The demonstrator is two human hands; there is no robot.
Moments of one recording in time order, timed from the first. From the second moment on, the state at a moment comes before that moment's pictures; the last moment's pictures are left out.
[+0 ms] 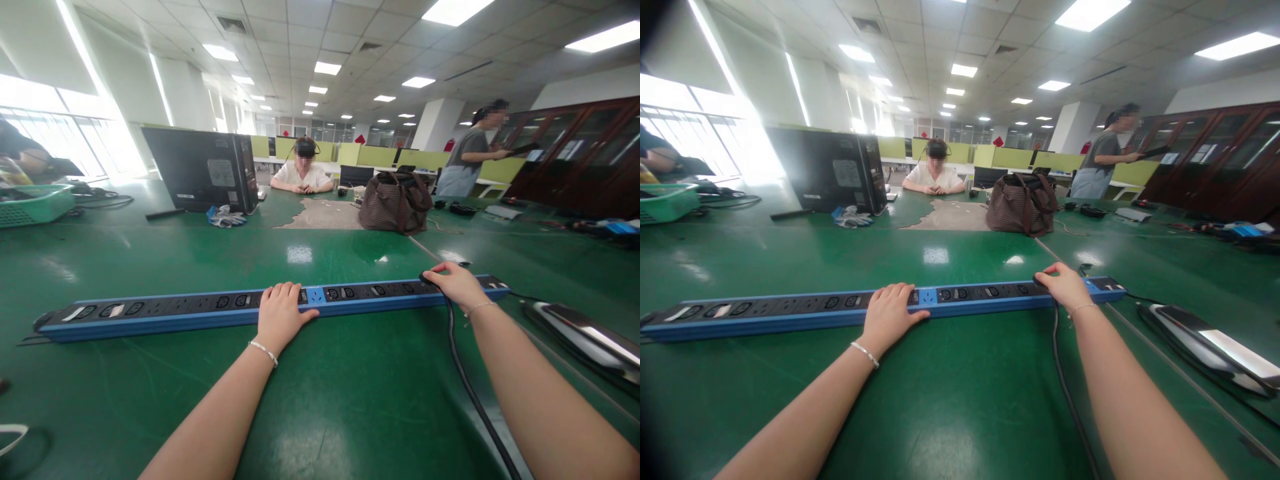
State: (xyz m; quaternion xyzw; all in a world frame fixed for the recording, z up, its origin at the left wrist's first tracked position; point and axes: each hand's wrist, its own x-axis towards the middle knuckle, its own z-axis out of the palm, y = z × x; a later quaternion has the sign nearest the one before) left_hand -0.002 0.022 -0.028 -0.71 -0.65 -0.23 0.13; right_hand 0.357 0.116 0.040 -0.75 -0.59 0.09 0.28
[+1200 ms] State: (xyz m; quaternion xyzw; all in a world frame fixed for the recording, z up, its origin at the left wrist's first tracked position) left_hand -0.002 0.022 -0.026 -0.71 -0.65 -0.23 0.13; right_hand 0.371 0.135 0.016 -0.72 -0.68 0.07 0.14
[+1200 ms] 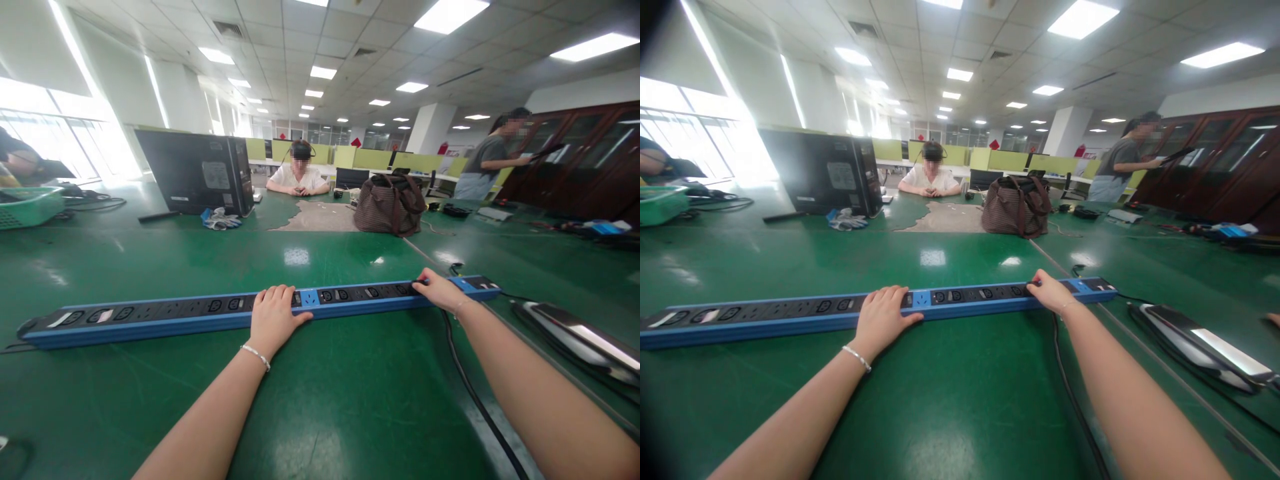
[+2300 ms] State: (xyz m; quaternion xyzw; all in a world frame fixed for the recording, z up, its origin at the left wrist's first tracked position) left_hand -0.001 0.020 -0.024 -0.71 -0.66 -0.22 0.11; right_hand 0.373 0.134 0.021 -0.74 -0.65 0.10 0.13
